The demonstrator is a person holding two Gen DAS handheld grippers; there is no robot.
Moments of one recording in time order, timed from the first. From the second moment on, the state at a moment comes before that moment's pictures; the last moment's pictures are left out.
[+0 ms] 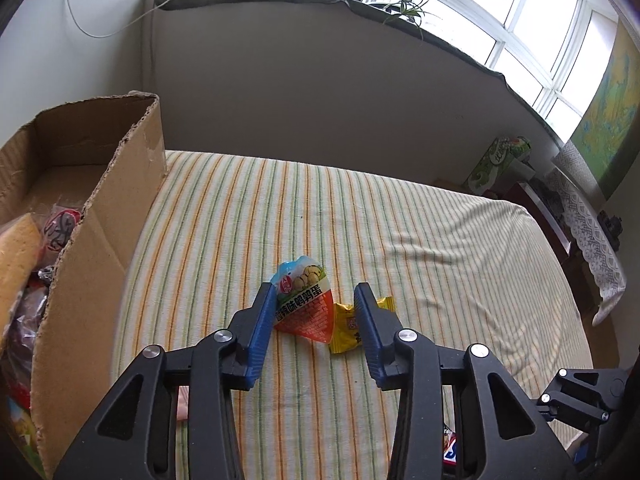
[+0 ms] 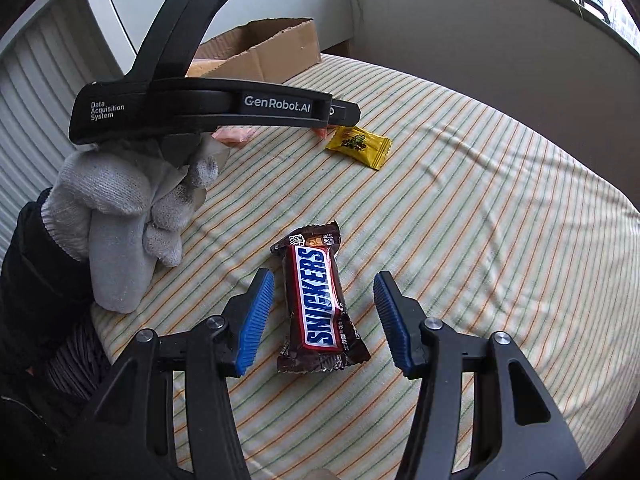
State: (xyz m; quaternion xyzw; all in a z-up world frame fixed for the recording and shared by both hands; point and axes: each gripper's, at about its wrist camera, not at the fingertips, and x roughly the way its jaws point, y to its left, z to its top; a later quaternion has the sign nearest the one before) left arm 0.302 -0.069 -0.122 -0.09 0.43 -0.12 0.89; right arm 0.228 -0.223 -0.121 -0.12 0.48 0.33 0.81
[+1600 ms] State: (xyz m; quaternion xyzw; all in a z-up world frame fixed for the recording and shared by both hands) left arm 0.287 -0.061 -0.112 -0.08 0.41 -0.12 0.90; right arm 0.200 -0.210 -0.114 -0.16 0.47 0.28 0.82
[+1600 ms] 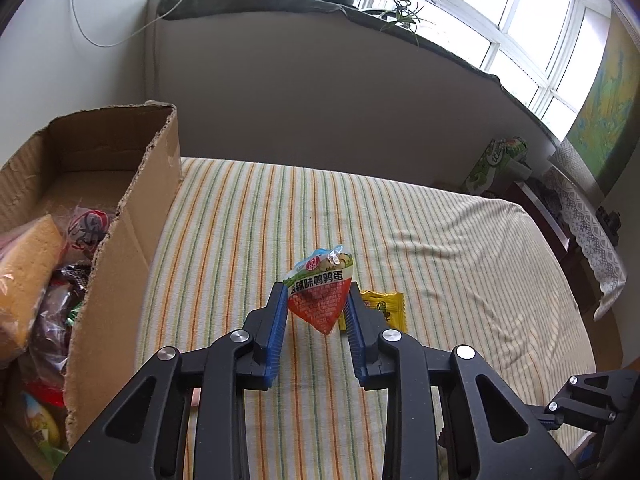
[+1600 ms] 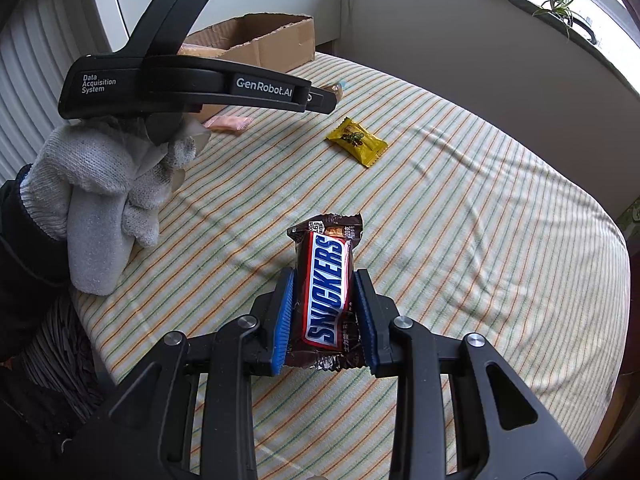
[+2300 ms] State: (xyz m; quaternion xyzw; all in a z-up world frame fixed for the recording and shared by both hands) left arm 0.224 -0.009 -0.023 -0.10 0.28 -0.14 0.94; right arm 0.200 -0.183 -0.036 -0.14 0.41 0.27 0.86
